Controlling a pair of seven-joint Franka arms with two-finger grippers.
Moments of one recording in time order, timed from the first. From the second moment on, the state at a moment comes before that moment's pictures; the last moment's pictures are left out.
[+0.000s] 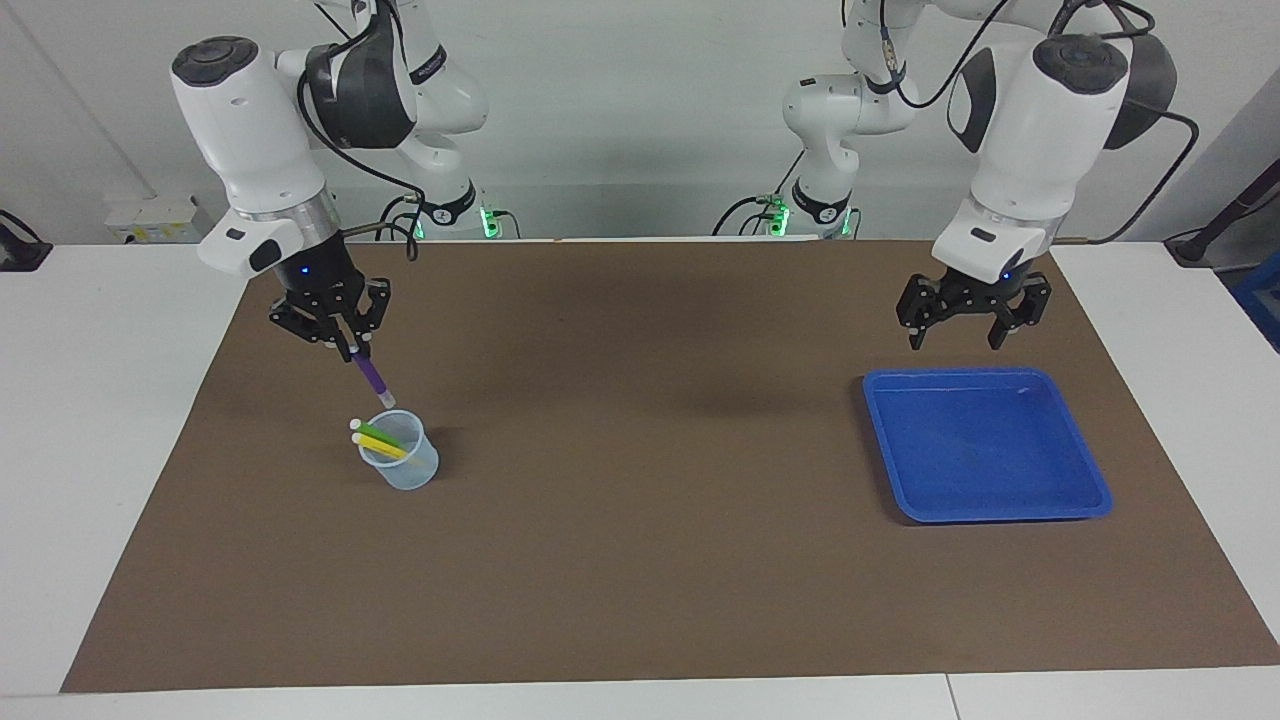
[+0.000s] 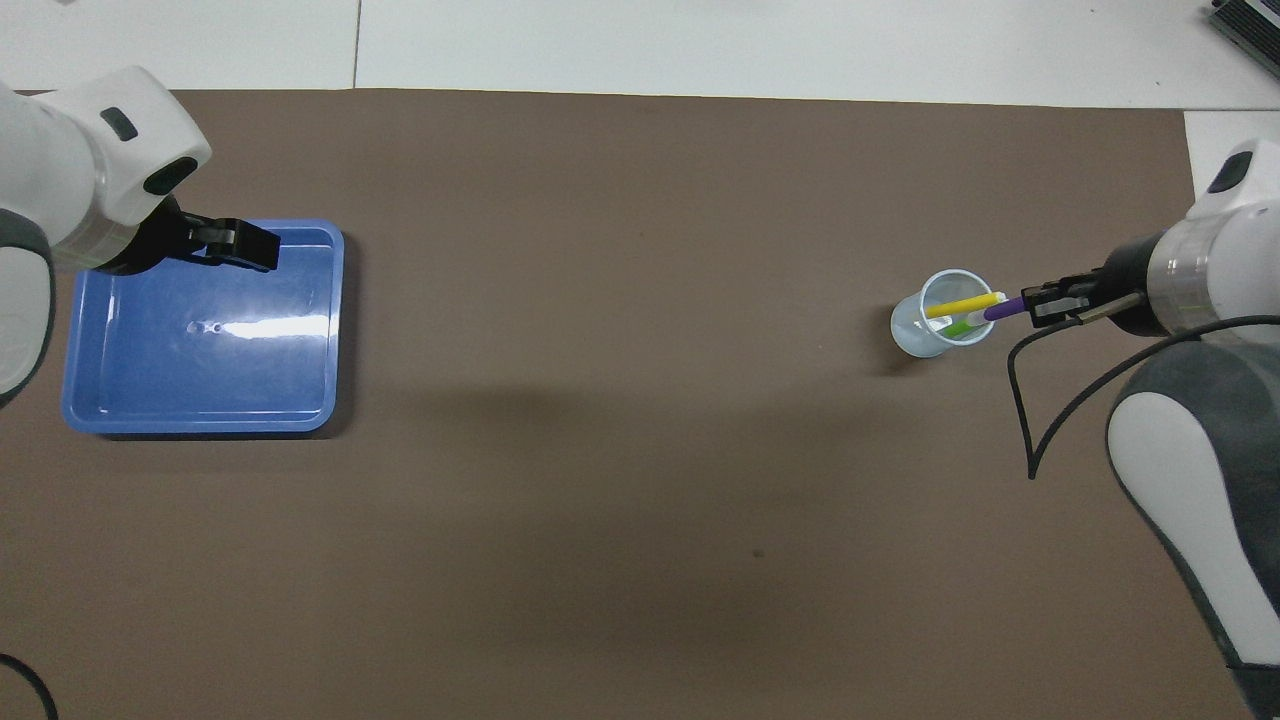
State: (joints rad) left arm -0.05 0.08 -0.16 -1.58 0.12 1.77 -0.05; right arm -0.02 -0.03 0.06 -1.87 0.03 2.03 -0.23
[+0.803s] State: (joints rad) left arm -0.04 0.06 -0.14 -1.60 0.12 1.76 -0.05; right arm -0.02 0.05 0.06 -1.88 0.03 2.10 -0.23
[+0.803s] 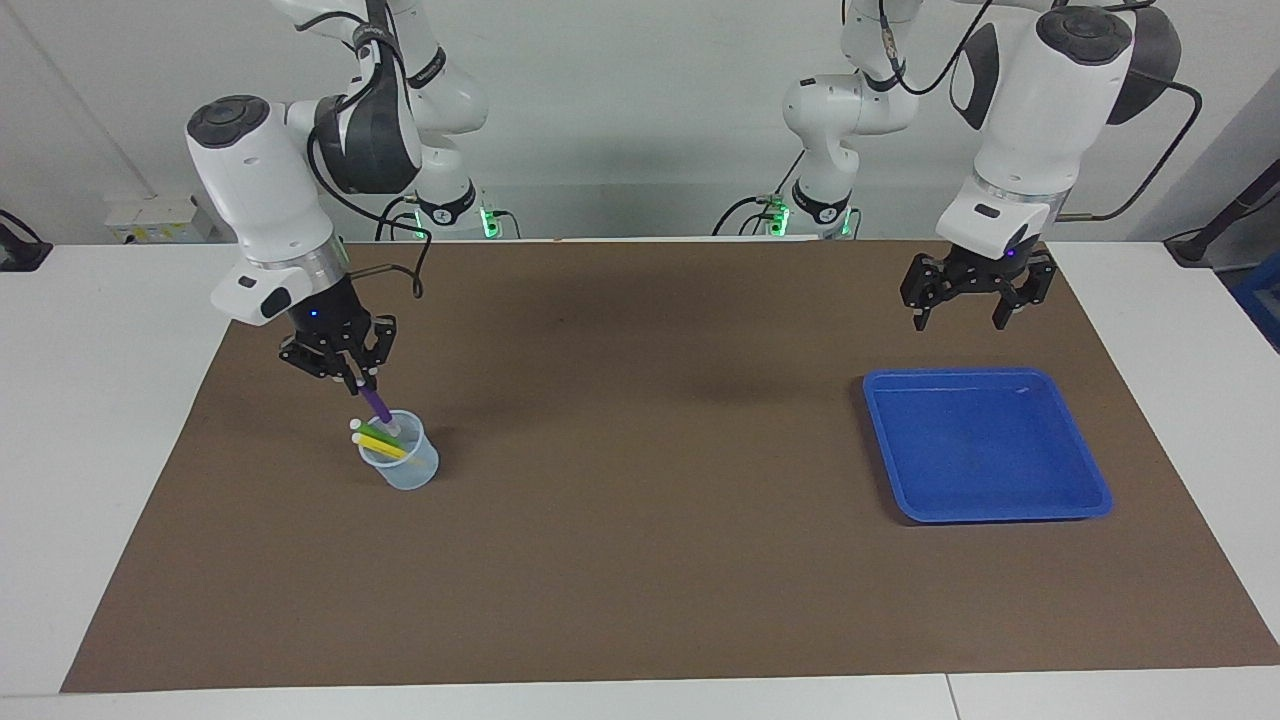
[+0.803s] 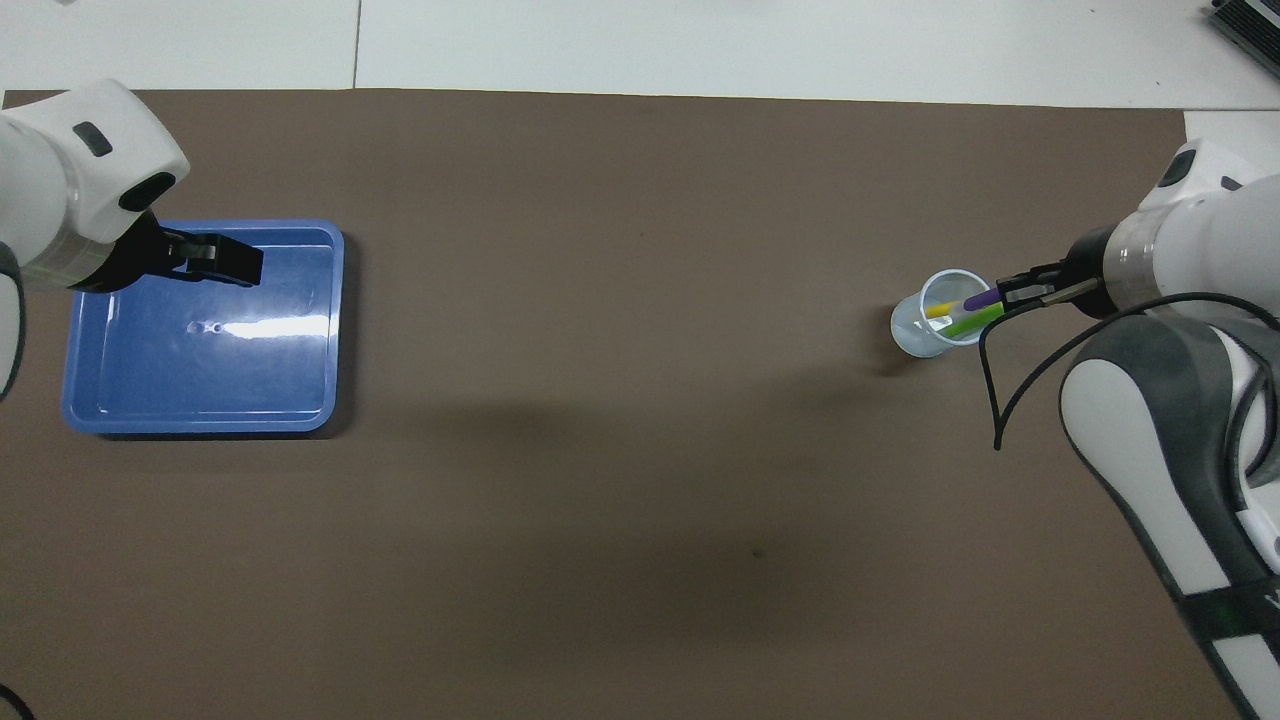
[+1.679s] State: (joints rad) left arm -0.04 0.06 -0.14 -1.60 0.12 1.76 -0.05; right arm -0.01 0.05 0.07 -1.91 0.03 2.10 -0.23
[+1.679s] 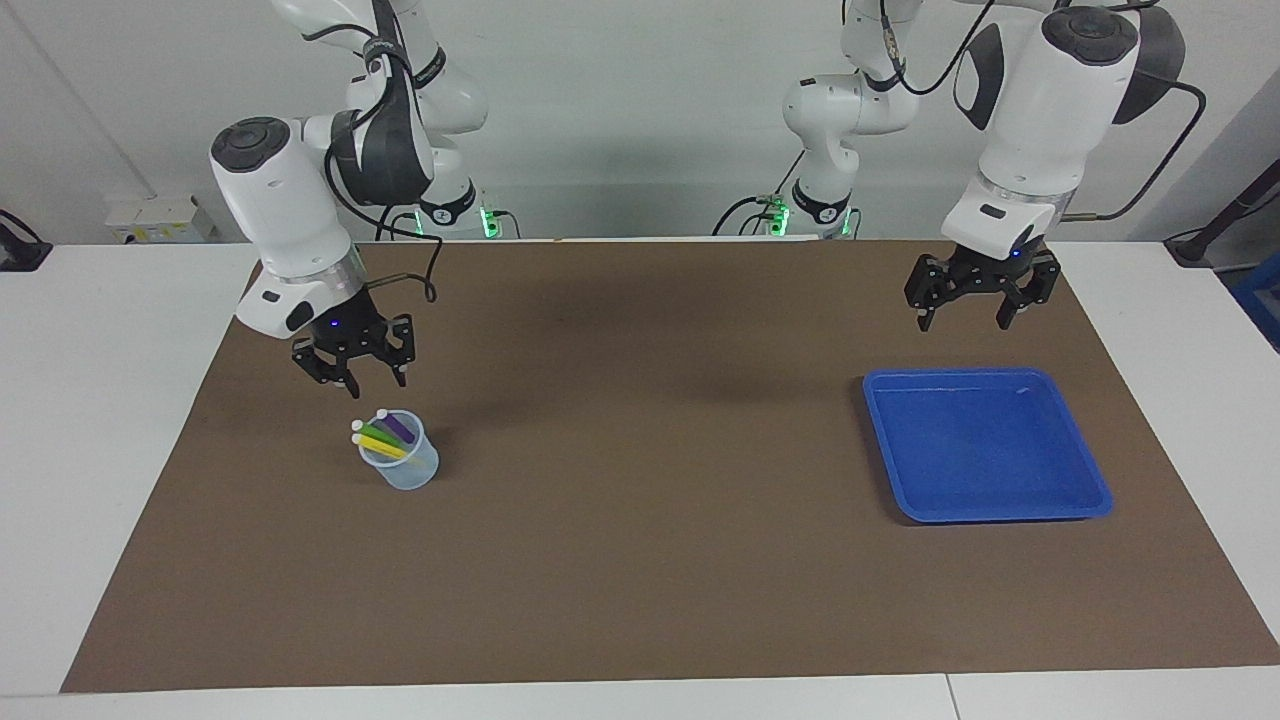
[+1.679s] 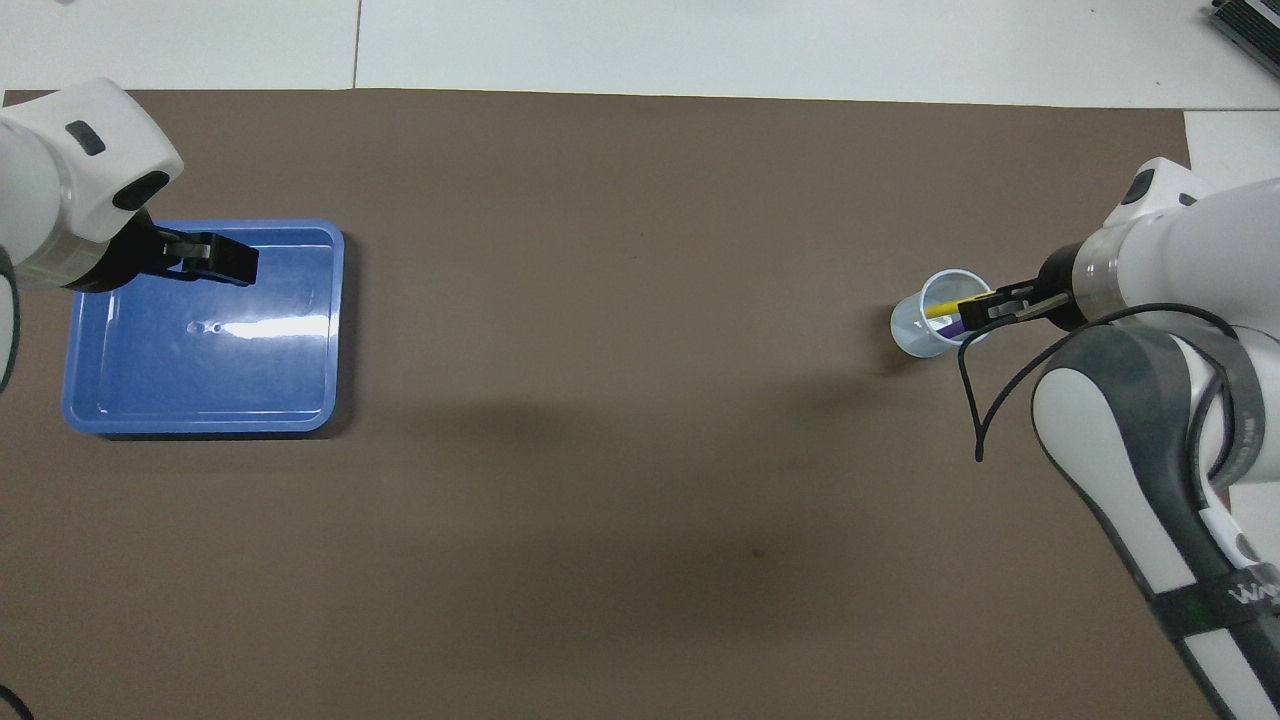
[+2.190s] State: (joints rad) left arm -0.04 0.06 -0.14 -1.60 0.12 1.76 -0.05; right arm -0.02 0.03 0.07 -1.91 0.03 2.07 -0.23
